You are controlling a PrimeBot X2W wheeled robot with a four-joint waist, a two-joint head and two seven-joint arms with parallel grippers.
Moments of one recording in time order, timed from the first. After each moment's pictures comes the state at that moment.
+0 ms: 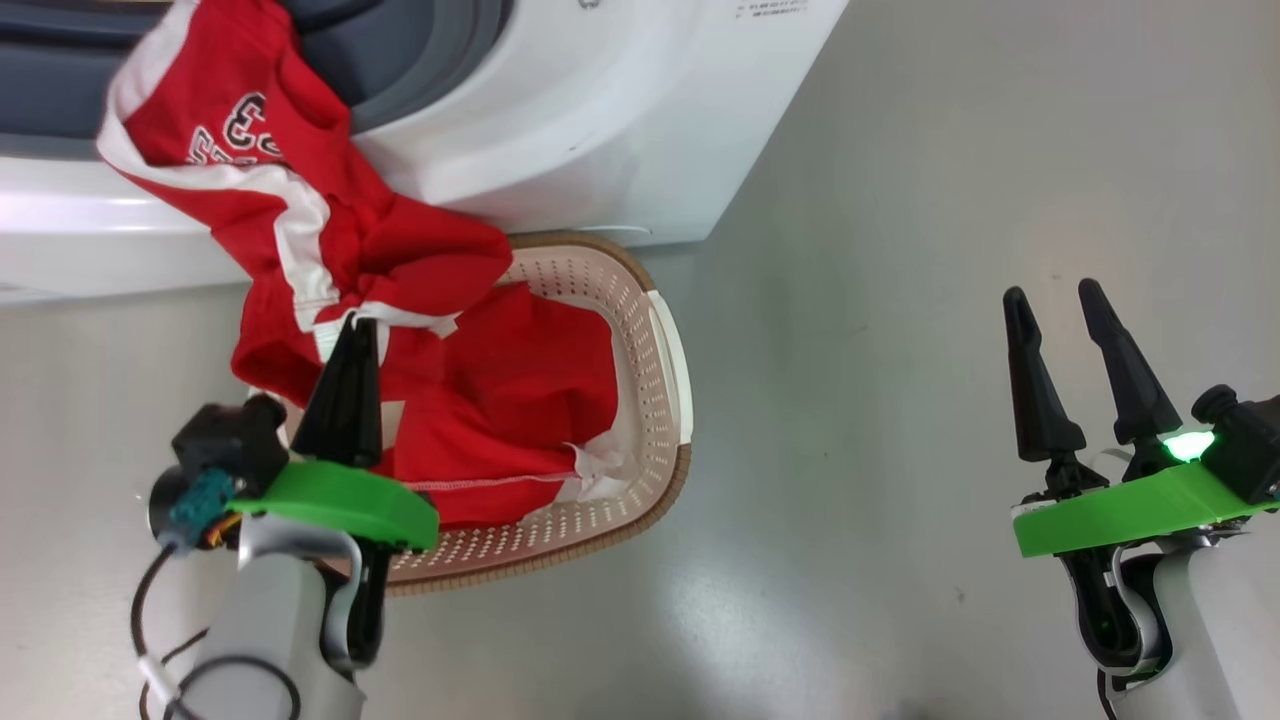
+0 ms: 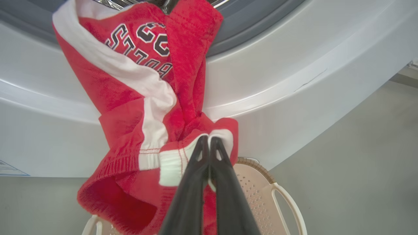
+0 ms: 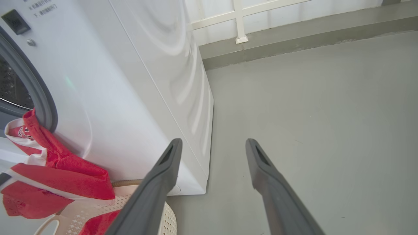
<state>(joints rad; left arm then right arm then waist) -0.48 0.03 -0.07 0.48 -0.30 -0.05 -0.26 -0.25 -0.12 0.02 0.18 0.48 0.12 -0.26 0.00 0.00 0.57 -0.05</state>
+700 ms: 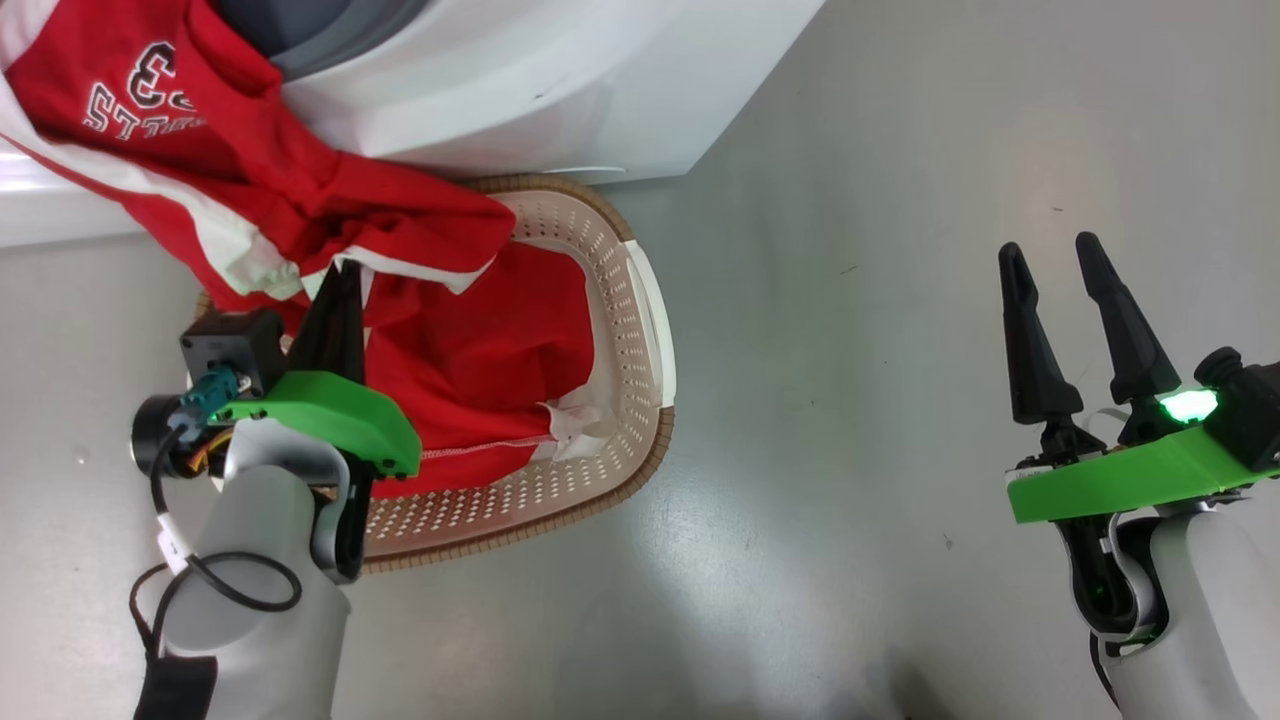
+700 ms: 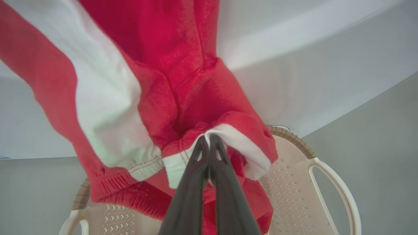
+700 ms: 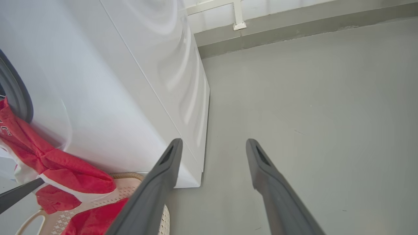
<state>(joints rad) -0.72 0.02 -0.06 0.81 -0.23 -0.06 -0.26 -0.30 -0.12 0.03 0.17 0.48 0.12 -0.26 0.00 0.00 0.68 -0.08</state>
